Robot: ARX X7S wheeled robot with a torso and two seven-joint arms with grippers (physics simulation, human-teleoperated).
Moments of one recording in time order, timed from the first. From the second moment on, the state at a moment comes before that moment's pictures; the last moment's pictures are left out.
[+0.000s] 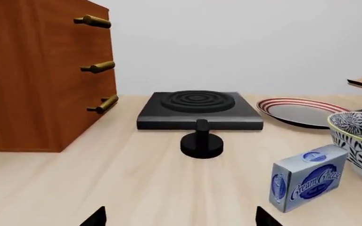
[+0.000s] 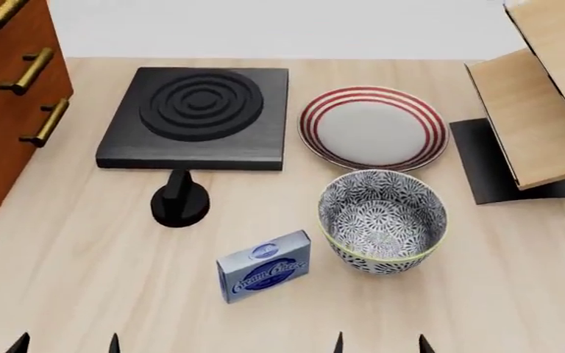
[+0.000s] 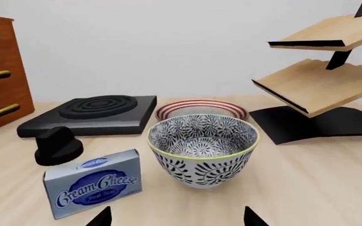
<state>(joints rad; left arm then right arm) -0.01 -0.13 0.16 -0.07 -0.12 0.11 -0.18 0.05 0.13 -0.14 0.11 0.18 -0.13 0.09</state>
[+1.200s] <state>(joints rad) -0.02 -0.16 0.20 -0.07 -0.15 0.12 -0.22 0.05 0.16 -0.18 0.11 0.22 -0.13 0.13</state>
